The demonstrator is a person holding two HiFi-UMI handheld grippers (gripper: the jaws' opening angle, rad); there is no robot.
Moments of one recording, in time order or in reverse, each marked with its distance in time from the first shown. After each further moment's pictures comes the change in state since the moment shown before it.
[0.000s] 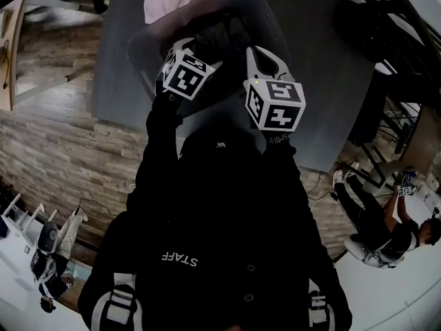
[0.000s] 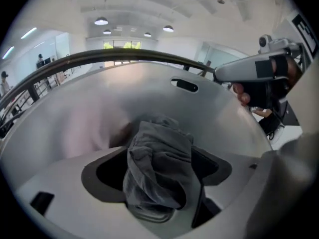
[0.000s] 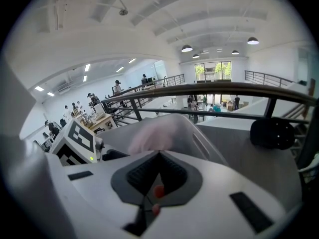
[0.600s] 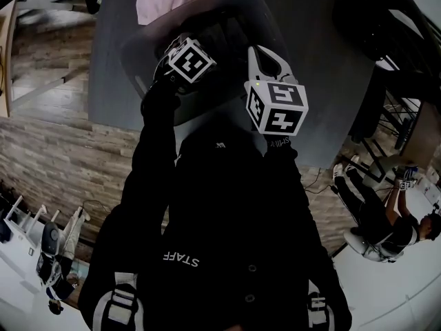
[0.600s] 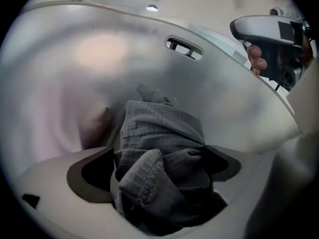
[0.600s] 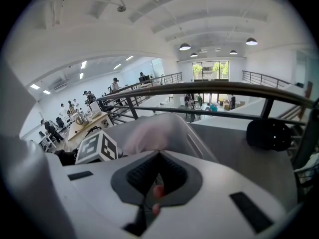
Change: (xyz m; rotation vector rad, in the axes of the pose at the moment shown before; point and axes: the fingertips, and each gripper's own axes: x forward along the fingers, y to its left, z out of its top) left arm 0.064 0.001 -0.026 0.158 0.187 -0.155; right arm 0.003 -0.013 0.000 0.003 0.024 -0.037
